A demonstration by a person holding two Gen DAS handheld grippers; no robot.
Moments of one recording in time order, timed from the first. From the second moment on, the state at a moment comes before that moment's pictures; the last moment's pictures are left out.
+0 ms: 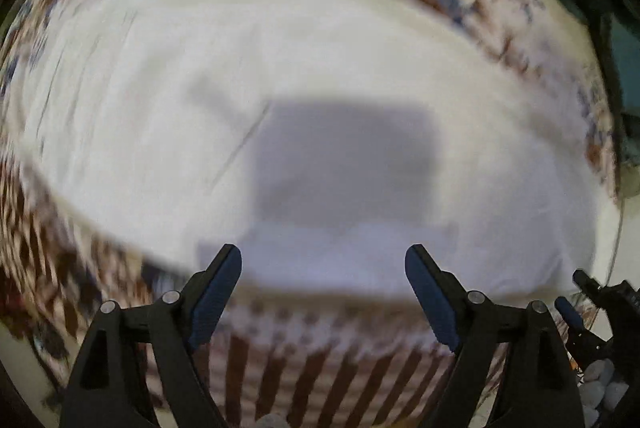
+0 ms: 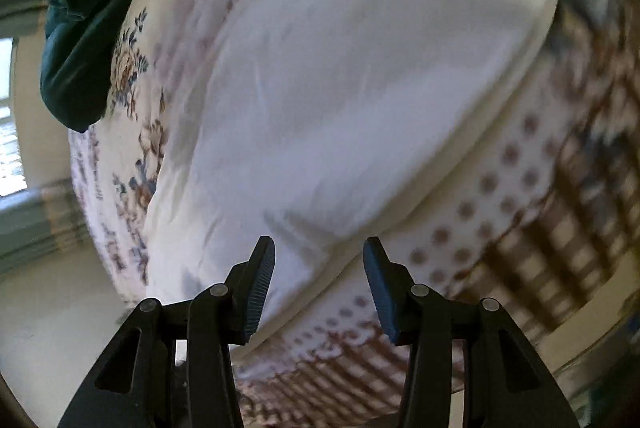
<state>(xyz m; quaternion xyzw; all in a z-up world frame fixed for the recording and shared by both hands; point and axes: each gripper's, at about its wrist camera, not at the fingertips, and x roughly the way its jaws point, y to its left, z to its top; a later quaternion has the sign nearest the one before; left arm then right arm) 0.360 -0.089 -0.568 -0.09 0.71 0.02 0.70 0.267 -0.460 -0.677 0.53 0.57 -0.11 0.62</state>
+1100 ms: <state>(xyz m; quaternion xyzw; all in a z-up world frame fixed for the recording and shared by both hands) 0.368 -0.189 -0.559 -0.03 0.68 -0.05 0.73 0.192 -0.662 -0.642 0.52 0.39 -0.35 0.67</state>
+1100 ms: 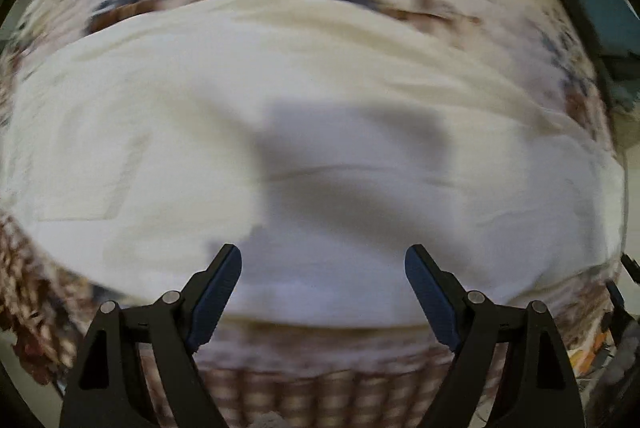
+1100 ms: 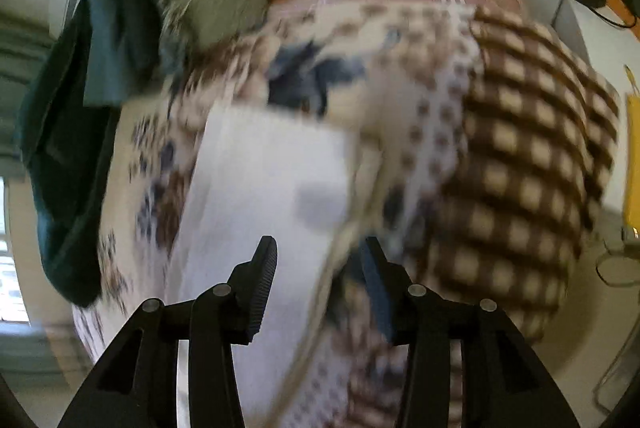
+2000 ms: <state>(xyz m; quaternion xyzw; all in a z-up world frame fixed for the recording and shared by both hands) 0.395 -0.296 -0.626 0.01 0.69 -0.12 0.71 0.194 -0.688 -0.725 0.66 0.30 -0.20 0.66</state>
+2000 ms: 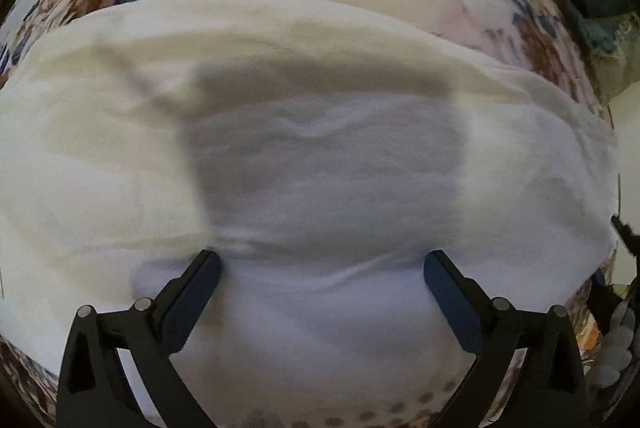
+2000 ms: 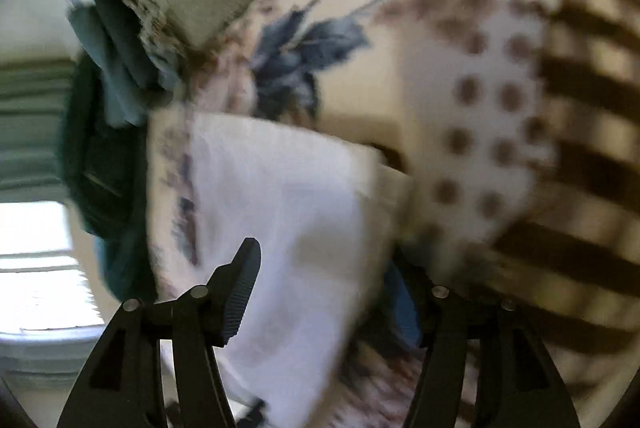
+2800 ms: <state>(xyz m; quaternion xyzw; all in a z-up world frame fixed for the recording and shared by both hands) 0.394 -0.265 -0.541 0.01 0.61 -0.06 0.79 0.276 -0.584 -0.560 0.45 0.34 -0.15 0.81</state>
